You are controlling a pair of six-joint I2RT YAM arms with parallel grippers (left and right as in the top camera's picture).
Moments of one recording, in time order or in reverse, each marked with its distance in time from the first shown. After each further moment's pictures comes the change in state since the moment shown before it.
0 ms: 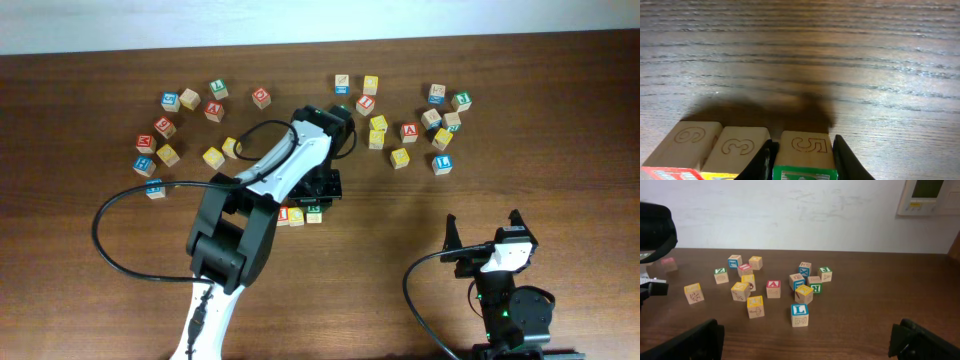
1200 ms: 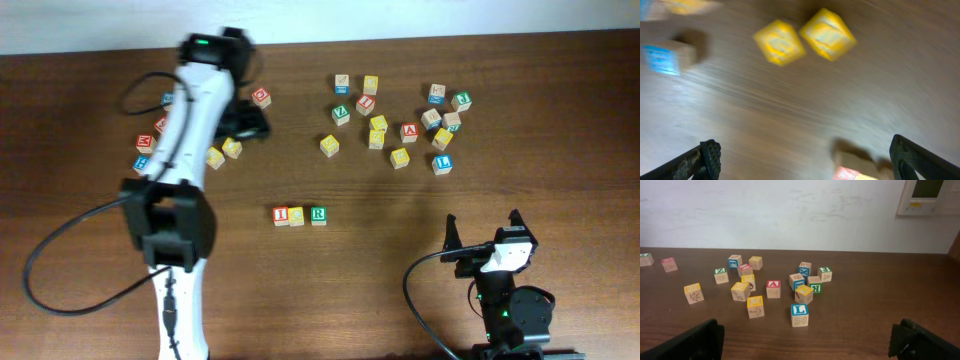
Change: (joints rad) left arm 0.410 0.005 0.447 -0.304 -0.147 0.060; right arm 0.000 0.000 0.000 0.000 0.000 0.000
